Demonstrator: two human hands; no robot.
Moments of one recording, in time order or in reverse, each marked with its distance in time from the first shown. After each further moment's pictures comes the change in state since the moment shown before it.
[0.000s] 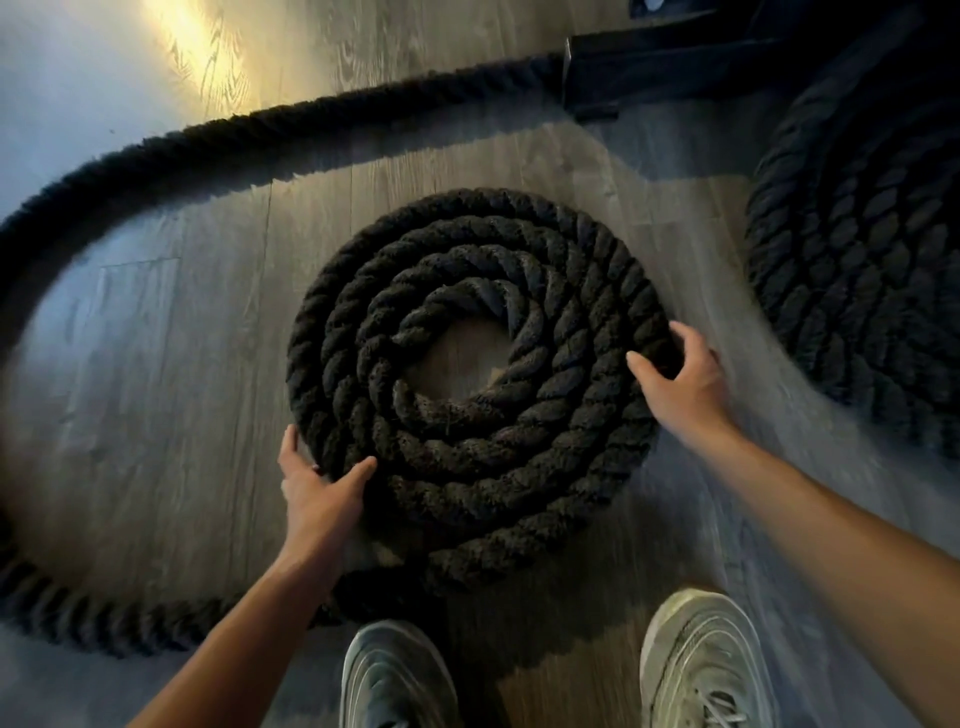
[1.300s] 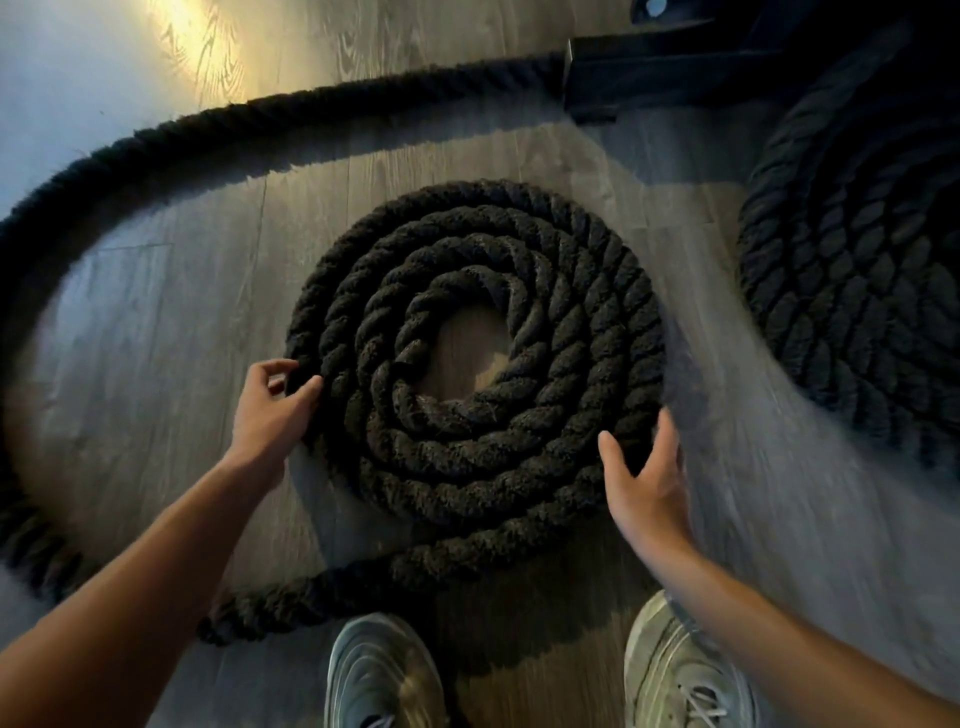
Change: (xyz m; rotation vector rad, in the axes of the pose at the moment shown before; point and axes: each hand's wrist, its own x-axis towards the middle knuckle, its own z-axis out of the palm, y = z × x) left_hand 0.048 0.070 -0.012 0.052 -0.041 0.158; right_hand -0.090 0.030 0.032 0.053 -0.016 0.083
